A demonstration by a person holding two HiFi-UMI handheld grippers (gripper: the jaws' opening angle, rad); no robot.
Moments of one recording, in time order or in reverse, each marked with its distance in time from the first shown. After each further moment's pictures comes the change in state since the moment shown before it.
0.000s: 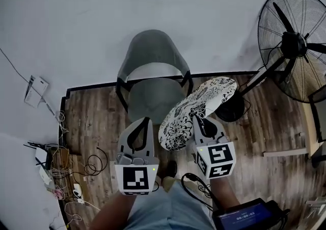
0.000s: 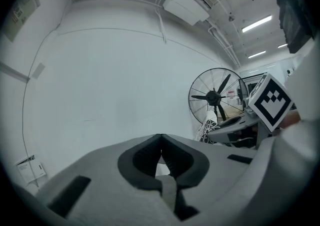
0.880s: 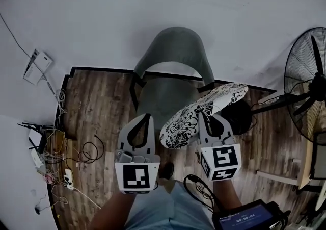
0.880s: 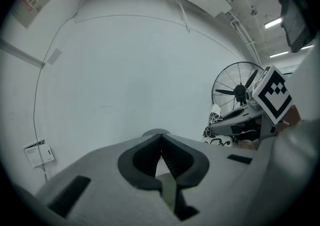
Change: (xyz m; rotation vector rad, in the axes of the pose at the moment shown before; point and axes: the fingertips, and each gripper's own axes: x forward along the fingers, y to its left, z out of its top) left arm 0.058 0.123 -0.050 -0.115 0.065 0.155; right arm 0.139 0.042 0.041 -0.151 0.047 0.105
